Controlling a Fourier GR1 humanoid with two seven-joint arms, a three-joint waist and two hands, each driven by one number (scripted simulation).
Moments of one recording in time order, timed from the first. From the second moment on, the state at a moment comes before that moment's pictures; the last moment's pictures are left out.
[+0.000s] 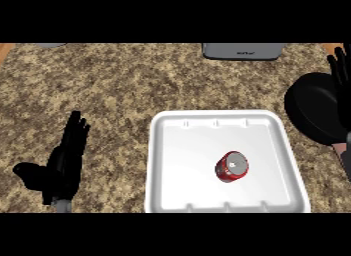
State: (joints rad) left arm 0.03 0.27 -0.27 -1.62 0.28 0.45 0.01; right arm -0.35 -0.49 0.01 -1.40 -0.38 -0.23 -0.10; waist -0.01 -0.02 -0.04
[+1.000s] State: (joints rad) left arm -0.13 0.35 -0.25 -1.66 0.31 0.34 0.22; right arm -0.23 -0.70 0.30 -1.74 -0.09 0.18 -0.42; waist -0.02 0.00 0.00
